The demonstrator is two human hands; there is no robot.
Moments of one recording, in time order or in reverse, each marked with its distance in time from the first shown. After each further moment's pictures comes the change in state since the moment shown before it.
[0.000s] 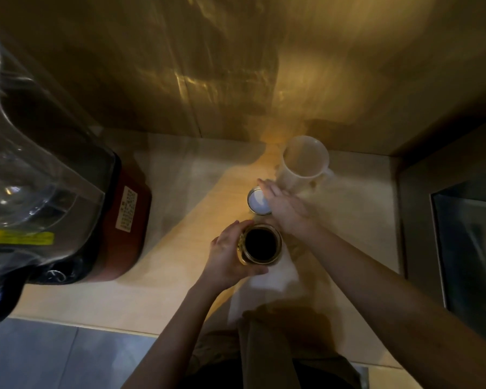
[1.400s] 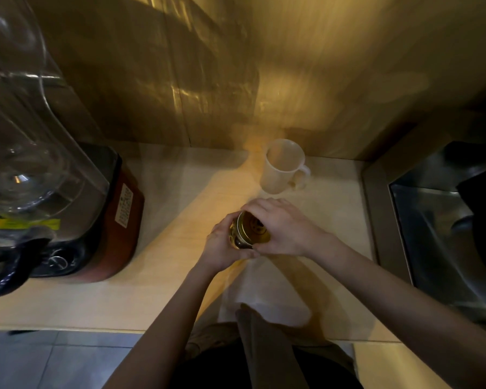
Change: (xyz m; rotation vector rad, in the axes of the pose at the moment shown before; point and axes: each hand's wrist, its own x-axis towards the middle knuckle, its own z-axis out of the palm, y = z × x) left_hand -0.004 0.007 -0.004 -0.136 -0.019 0.044; right_hand -0.115 -0.047 -0.059 -0.082 0.075 -0.321
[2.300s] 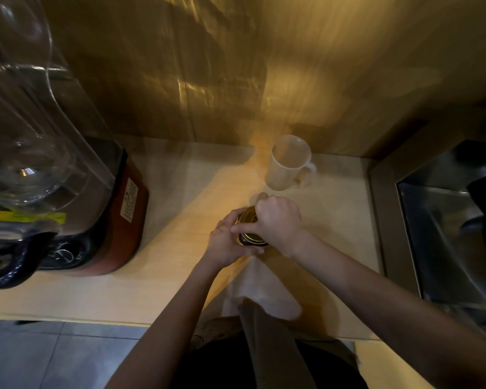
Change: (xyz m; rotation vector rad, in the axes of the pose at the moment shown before) left_hand 0.003 -0.004 0.003 0.018 0.000 -0.016; right_hand 0.025 -0.030 0.000 -0.119 0.095 0.405
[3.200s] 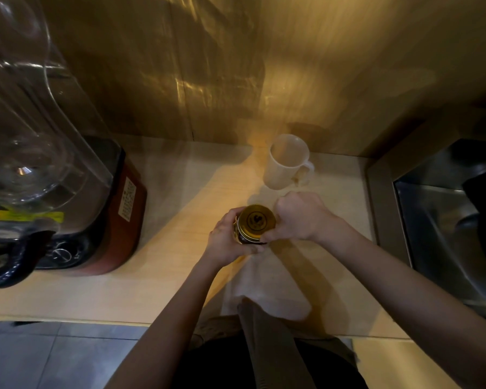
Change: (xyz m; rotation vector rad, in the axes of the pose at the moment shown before) left_hand -0.001 0.000 0.001 -0.031 0.027 0.003; right_hand -0.008 0.035 -0.028 -0.162 -0.230 -0.141
